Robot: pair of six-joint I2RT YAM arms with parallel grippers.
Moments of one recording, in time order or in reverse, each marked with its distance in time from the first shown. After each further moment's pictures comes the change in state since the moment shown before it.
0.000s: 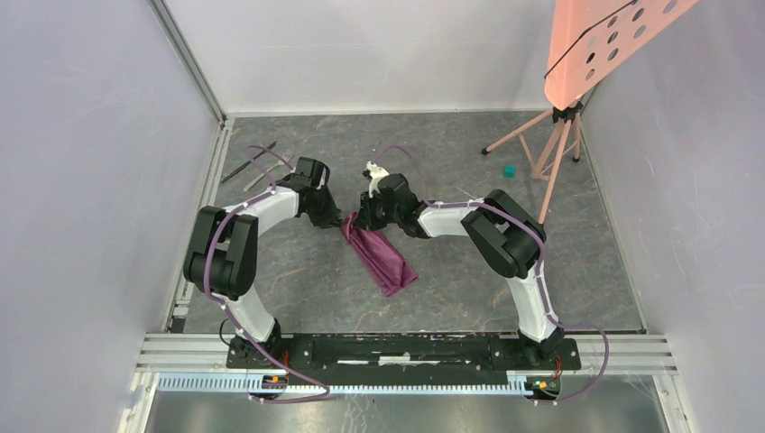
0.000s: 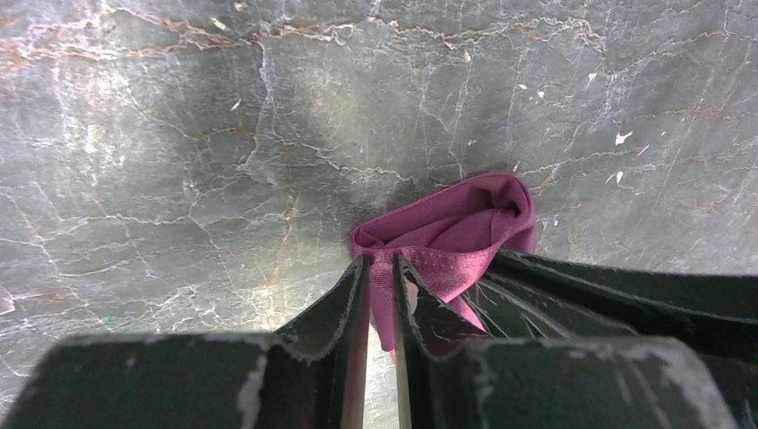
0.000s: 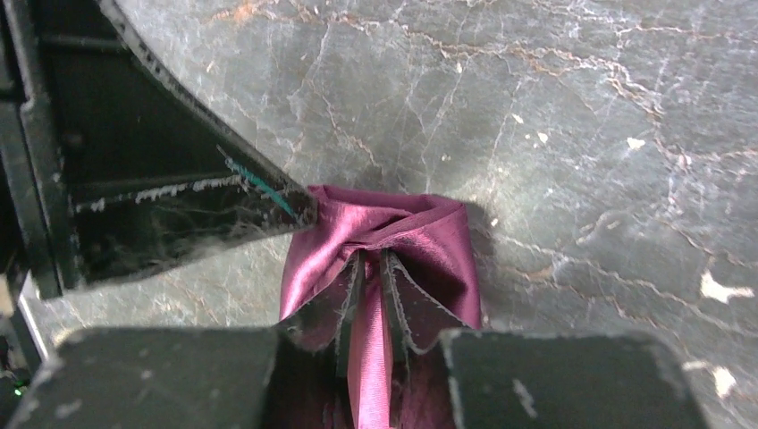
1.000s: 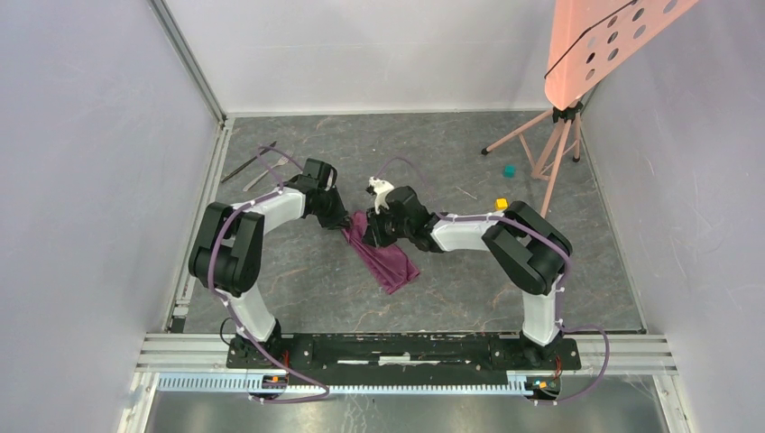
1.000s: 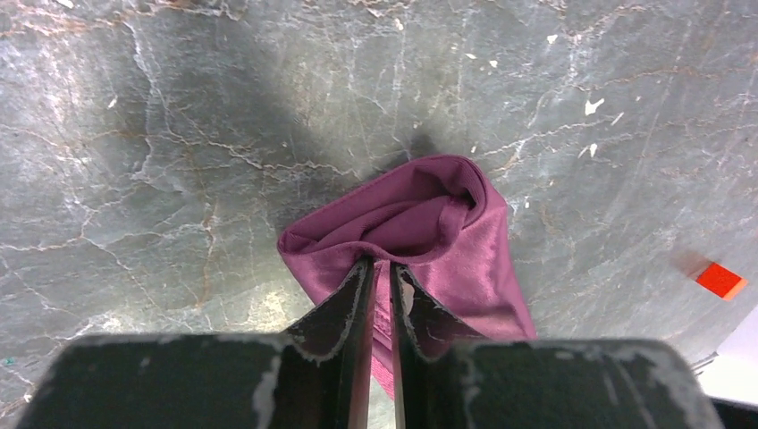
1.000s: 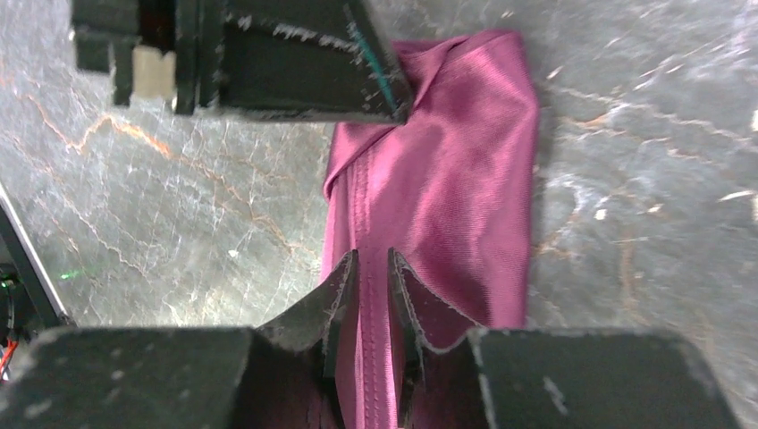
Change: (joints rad) left arm -0.040 0.026 0.002 0.044 0.062 0.000; right arm 0.034 -0.183 -0.190 -0.036 -0.007 -0.078
